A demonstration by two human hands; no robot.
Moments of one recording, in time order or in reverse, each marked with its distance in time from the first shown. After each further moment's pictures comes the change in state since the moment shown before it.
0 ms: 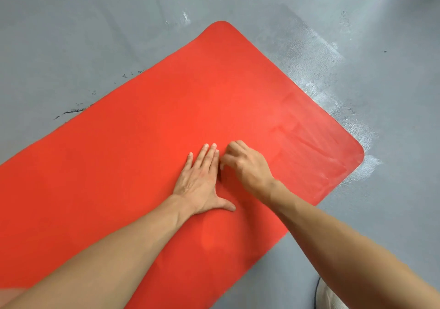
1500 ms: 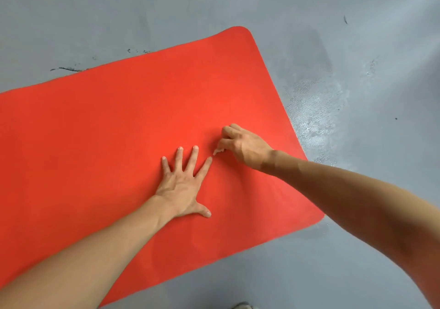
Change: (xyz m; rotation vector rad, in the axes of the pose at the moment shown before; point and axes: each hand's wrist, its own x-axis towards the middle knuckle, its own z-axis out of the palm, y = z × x) left_hand 0.037 0.069 -0.024 -0.063 -0.204 -0.298; right_hand 0.086 0.132 -0.060 0.005 -0.336 -0.523
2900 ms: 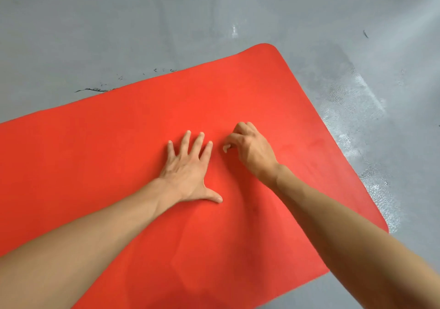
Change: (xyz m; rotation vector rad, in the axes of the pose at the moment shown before) left_hand 0.028 -0.099 -0.029 -0.026 0.172 -0.008; right_hand 0.077 -0.037 0.042 0.055 0.253 0.348
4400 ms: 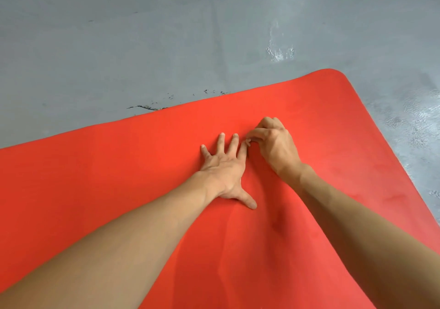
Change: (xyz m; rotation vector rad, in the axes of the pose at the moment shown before) left_hand 0.070 -0.053 -0.033 -0.138 -0.138 -0.084; right_hand 0.126 -0.001 0.033 0.095 0.108 -0.006
